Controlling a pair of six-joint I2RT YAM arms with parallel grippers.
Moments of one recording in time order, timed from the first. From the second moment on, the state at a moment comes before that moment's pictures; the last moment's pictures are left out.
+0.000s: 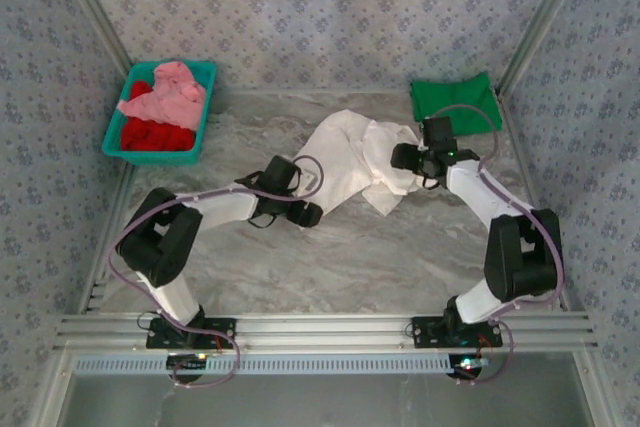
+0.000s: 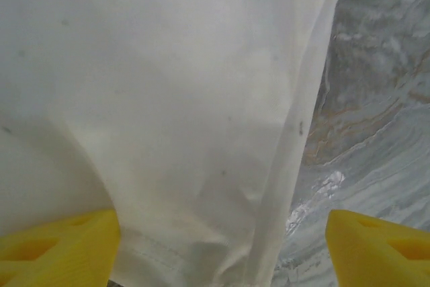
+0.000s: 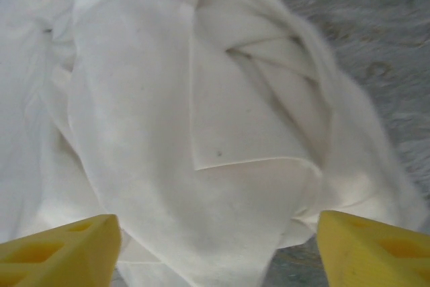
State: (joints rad) left arm -0.64 1.73 0.94 -0.22 0.22 -0.12; right arm 0.18 1.56 1.07 -0.40 -0.02 0.38
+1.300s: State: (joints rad) left arm -0.45 1.49 0.87 -0.22 0.13 -0.21; right arm 0.14 1.69 1.11 -0.48 -0.13 0.40
